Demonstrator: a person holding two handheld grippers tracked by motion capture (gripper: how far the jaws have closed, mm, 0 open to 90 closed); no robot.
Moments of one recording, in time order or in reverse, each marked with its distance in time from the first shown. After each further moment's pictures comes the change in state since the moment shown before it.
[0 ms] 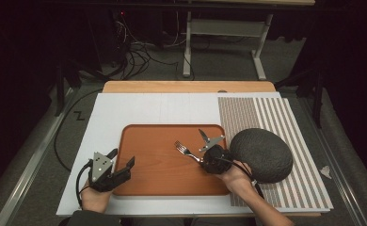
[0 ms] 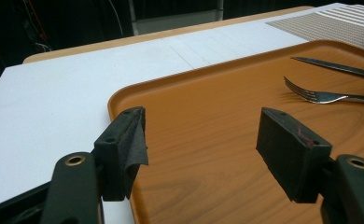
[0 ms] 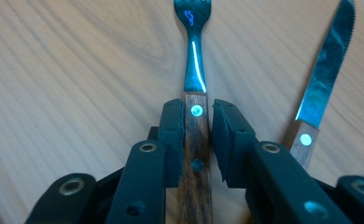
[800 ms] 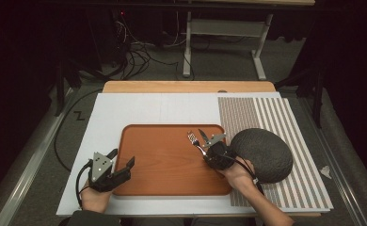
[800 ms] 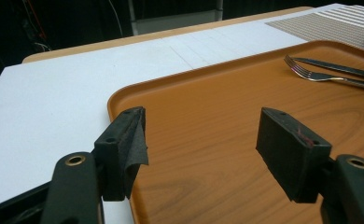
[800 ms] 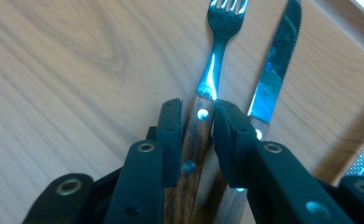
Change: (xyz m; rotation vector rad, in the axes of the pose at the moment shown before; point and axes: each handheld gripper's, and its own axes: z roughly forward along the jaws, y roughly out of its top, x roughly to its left) left arm 0.000 0.000 0.000 -0.002 -0.003 -0.003; right arm -0.014 -0.002 0.002 -0.010 -0.085 0.021
